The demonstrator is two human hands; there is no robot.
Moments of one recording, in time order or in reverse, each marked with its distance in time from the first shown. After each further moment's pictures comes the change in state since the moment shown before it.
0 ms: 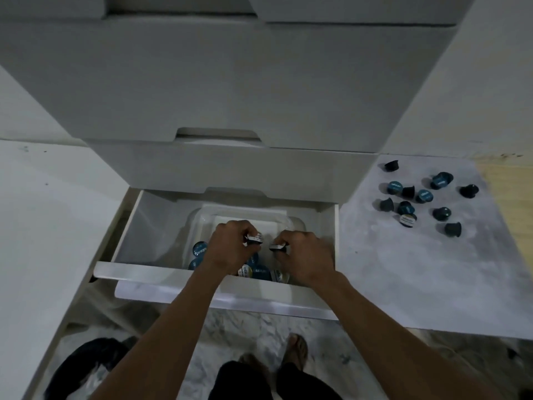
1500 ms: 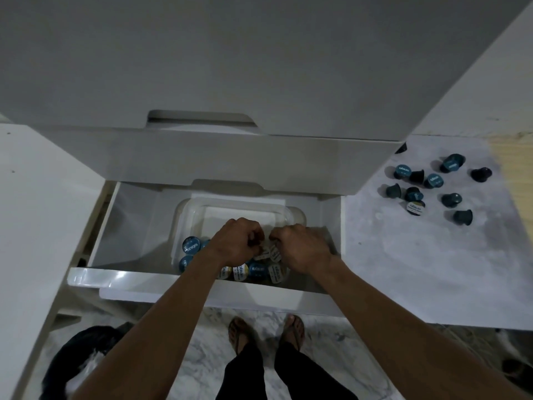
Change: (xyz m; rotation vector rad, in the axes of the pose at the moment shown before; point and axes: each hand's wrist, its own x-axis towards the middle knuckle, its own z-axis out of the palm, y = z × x) left_hand 0.037 -0.023 0.025 0.085 -0.402 -0.055; right_hand 0.035 0.009 0.014 -0.200 -0.269 -0.025
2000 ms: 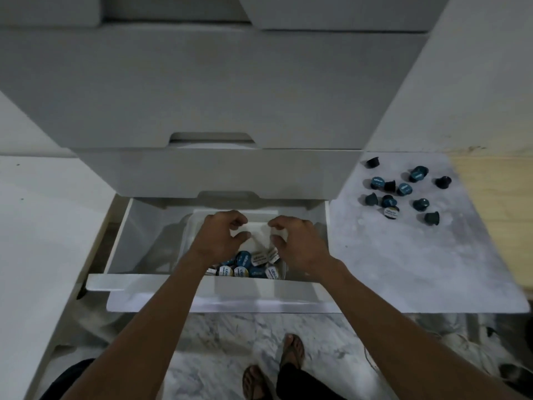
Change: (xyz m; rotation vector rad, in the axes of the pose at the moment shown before) left_hand -0.039 0.007 -0.036 -0.065 0.378 0.131; right_hand -0.041 -0.020 -0.028 0.359 0.341 0.050
